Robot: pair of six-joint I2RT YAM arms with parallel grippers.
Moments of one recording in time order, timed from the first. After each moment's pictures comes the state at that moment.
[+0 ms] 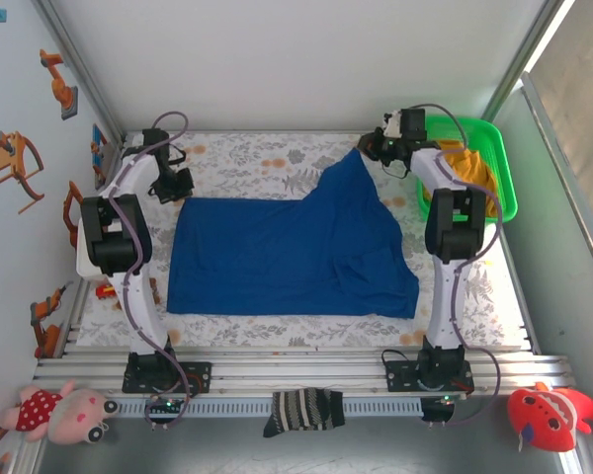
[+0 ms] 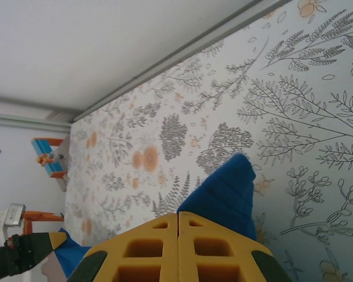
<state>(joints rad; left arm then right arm) -0.01 2.12 1.73 -0.85 0.13 -0.30 0.07 2.27 1.89 -0.28 -0.70 0.65</state>
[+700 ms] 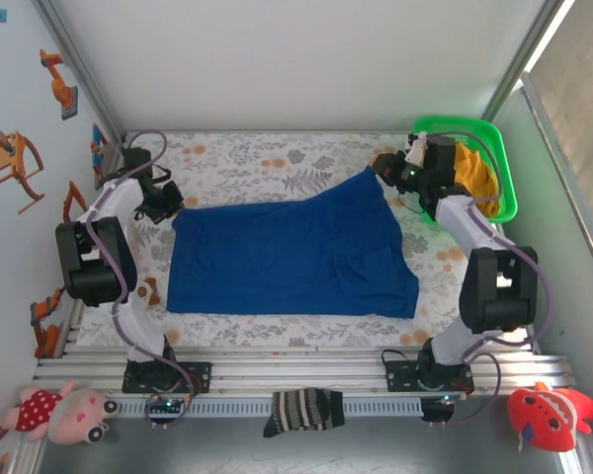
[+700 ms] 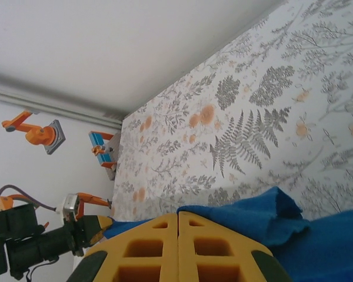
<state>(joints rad) 0.06 1.82 1.33 -0.68 0.23 -0.48 0.07 1.58 1.12 0.00 -0.67 0.79</state>
